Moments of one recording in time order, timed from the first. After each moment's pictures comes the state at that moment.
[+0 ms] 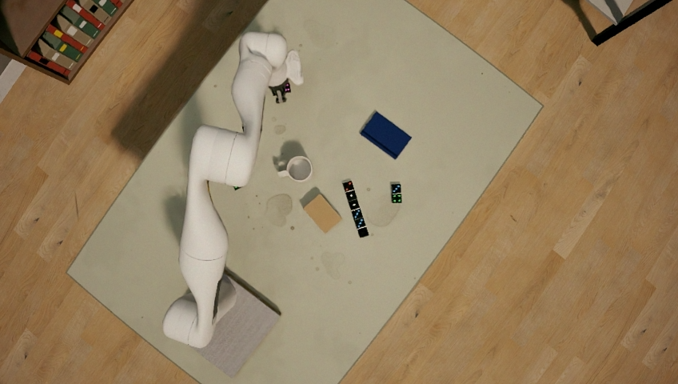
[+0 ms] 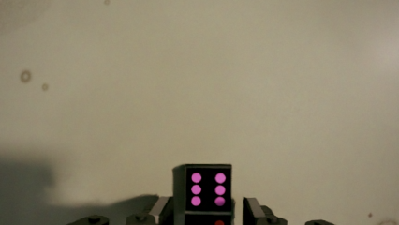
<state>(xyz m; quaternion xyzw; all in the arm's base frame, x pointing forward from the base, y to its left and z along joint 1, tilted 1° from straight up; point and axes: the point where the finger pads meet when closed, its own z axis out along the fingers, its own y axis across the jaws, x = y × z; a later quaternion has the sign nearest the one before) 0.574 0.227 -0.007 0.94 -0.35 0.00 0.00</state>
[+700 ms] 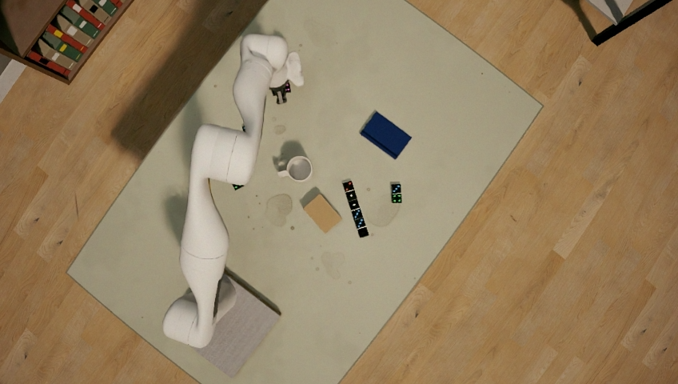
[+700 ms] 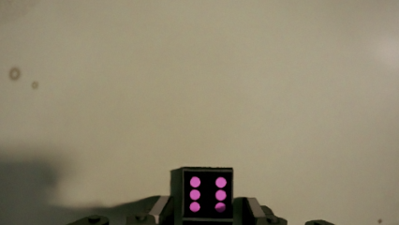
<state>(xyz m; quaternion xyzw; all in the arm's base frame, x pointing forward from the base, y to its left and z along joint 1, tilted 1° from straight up) 0.574 0.227 -0.019 0.94 -0.35 0.00 0.00</state>
